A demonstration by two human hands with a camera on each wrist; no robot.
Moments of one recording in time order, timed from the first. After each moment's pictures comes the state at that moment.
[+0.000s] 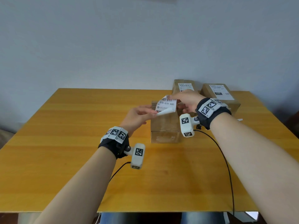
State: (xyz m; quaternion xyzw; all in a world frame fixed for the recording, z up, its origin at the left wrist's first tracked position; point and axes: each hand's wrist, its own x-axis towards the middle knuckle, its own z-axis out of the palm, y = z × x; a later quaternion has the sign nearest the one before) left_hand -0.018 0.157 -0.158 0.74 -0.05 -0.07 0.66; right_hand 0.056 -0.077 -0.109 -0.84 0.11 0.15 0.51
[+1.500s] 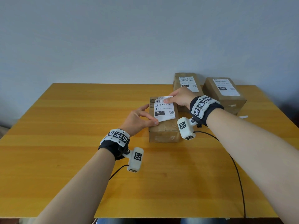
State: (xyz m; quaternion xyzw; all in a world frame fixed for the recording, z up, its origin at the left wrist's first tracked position) left_hand -0.003 0.153 -0.192 0.80 -0.08 -0.09 0.59; right_hand 0.084 -0.070 -0.139 -0.92 0.00 0.10 0.37
